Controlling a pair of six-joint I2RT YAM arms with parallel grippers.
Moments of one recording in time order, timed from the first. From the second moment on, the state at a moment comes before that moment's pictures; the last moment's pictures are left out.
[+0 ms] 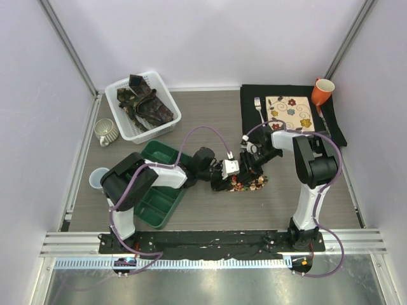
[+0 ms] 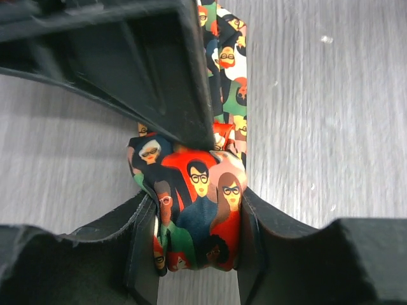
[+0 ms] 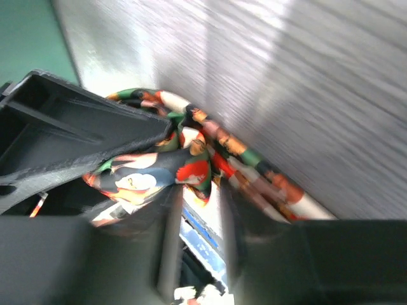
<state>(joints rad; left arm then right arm) -0.85 1.88 0.88 0.41 0.56 0.32 0.21 1.95 1.09 -0.77 -0.80 0.06</state>
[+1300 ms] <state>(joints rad) -0.89 1.81 0.86 0.29 0.49 0.42 0.21 1.93 1.08 -0.82 -0.83 0.01</state>
